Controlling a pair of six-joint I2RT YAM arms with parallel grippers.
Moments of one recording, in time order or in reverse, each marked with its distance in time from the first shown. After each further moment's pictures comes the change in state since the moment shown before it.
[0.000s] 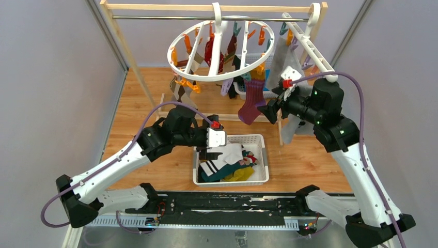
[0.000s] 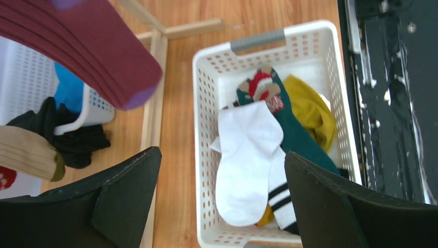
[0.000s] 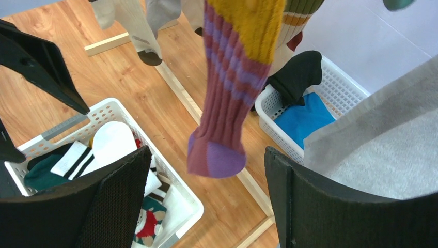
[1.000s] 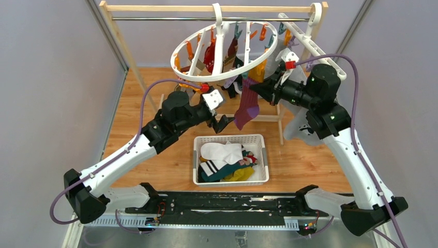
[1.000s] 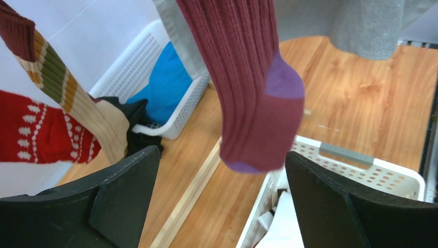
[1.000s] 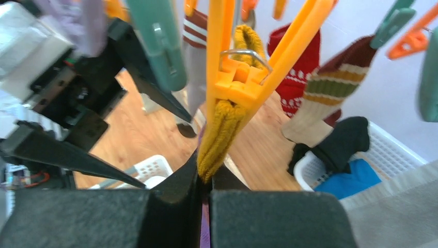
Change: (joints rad) left arm 0.087 0.080 0.023 0.492 -0.224 -0.421; right arm 0.000 0.181 0.106 0.227 -0.195 0.174
